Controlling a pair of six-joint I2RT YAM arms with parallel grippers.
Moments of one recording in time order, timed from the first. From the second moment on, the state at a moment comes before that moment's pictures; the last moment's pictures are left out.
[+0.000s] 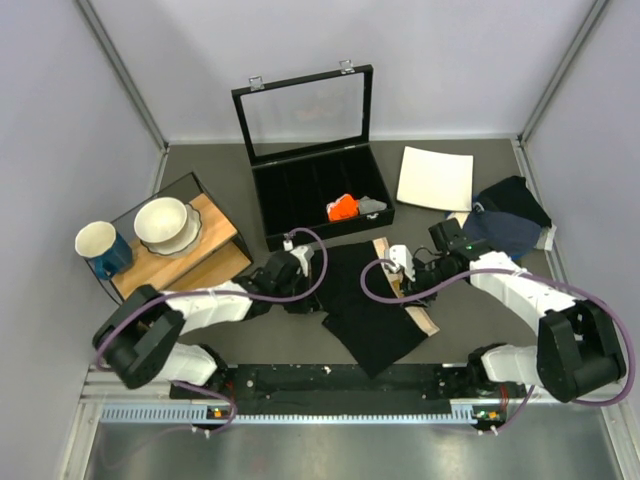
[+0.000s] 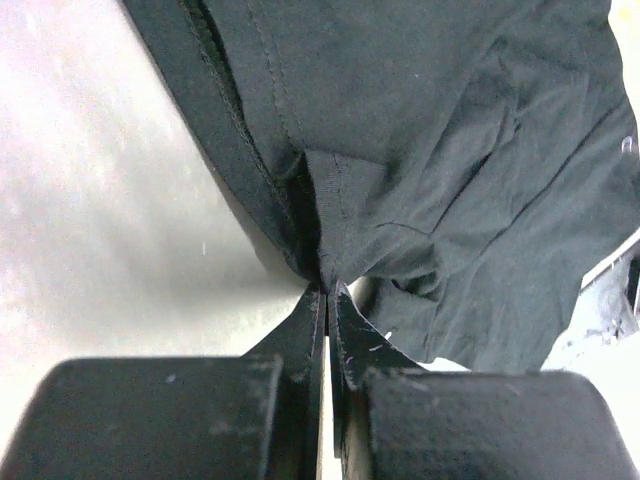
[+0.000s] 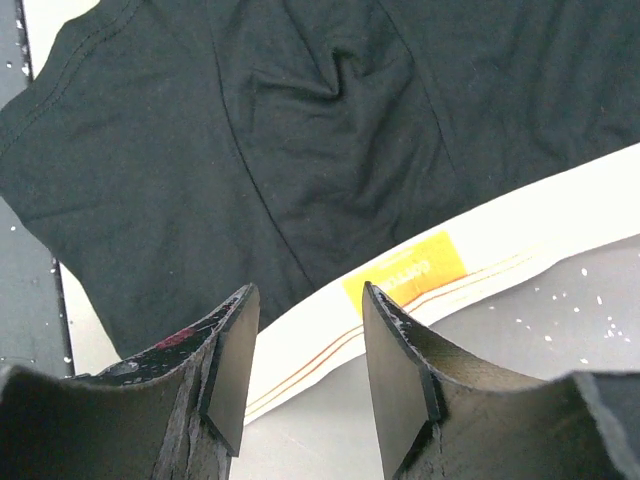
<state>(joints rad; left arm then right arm) -0.72 1.41 0.54 0.03 0.24 -0.65 0.35 1.26 0.71 -0.67 -0.69 -0.98</state>
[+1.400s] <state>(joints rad) -0.52 1.29 0.86 -0.47 0.16 0.12 0.42 2.04 1.61 -0.90 -0.66 -1.35</state>
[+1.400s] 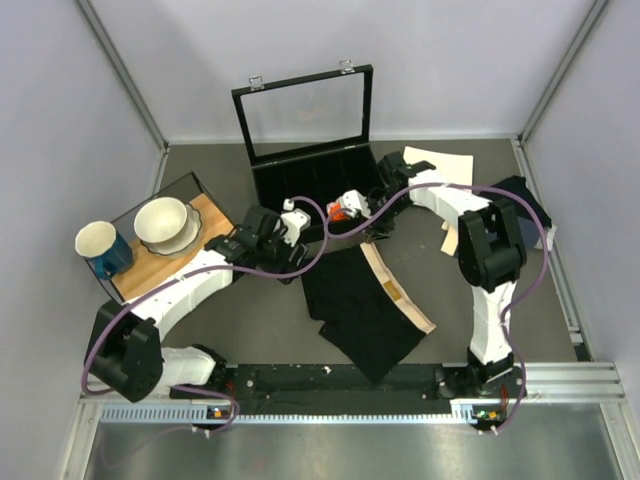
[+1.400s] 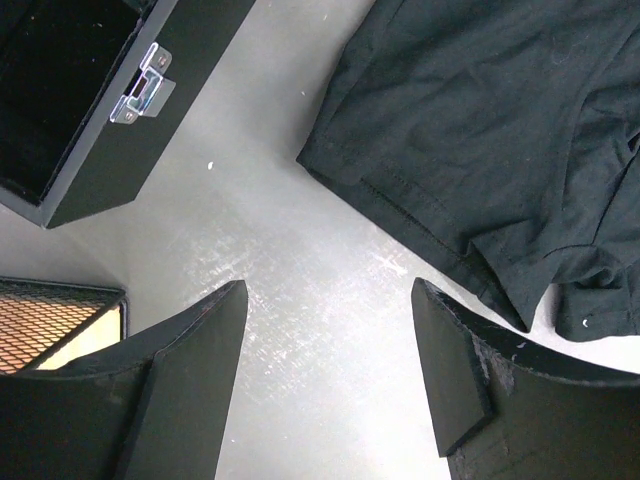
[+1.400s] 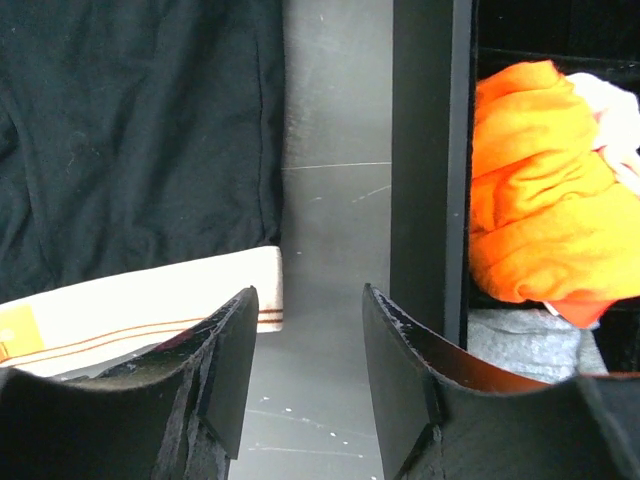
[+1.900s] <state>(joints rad) -0.46 1.32 0.86 -0.48 0.25 0.04 0.43 2.10 1.62 -0.92 -0.63 -1.30</state>
